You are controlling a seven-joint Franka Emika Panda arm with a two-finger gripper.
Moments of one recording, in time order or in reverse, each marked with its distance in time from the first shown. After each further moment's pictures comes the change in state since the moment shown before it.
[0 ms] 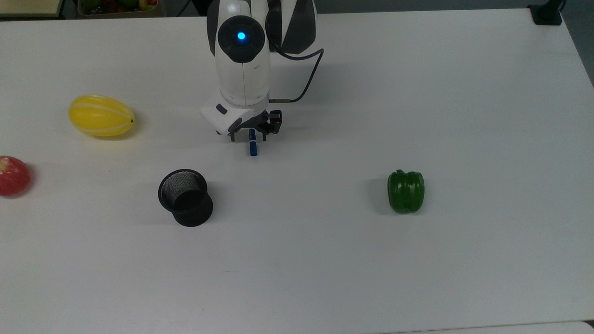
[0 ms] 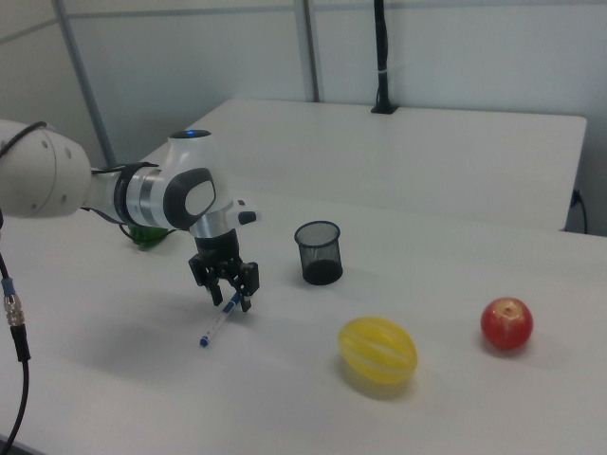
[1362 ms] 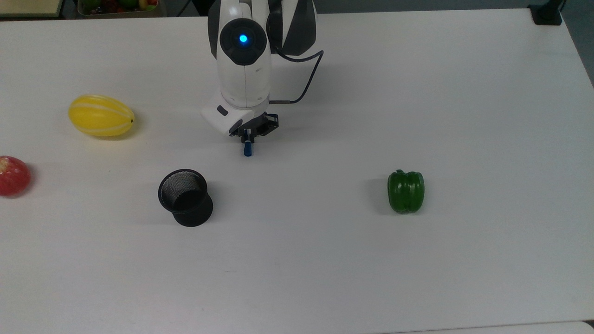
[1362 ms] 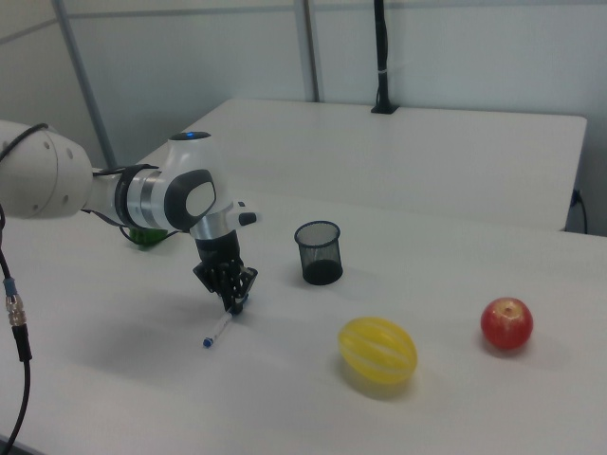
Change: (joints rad) arm 0.001 0.006 0.000 0.001 -0.016 0.000 0.003
